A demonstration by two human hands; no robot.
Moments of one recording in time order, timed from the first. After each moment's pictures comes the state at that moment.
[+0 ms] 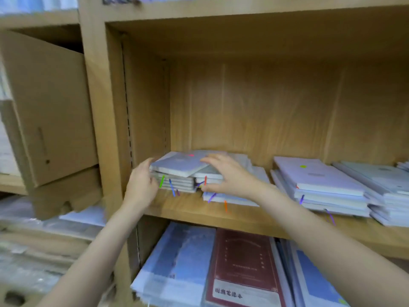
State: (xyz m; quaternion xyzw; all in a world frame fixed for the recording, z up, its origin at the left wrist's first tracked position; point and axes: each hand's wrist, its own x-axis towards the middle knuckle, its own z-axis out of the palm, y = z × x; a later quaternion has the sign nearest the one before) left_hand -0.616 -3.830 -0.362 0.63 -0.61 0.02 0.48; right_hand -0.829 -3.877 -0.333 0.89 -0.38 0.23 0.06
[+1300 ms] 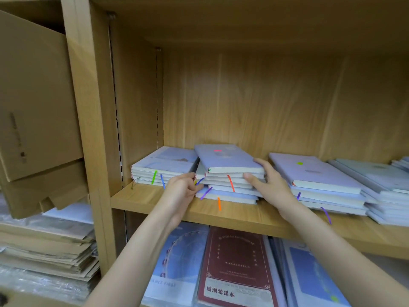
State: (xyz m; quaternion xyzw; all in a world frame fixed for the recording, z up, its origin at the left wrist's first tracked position) left_hand -0.702 -3.821 -0.367 0.44 -0.43 -0.52 0.59; right_hand -0.905 -3.870 -0.371 0.66 -0.53 0.47 -0.23
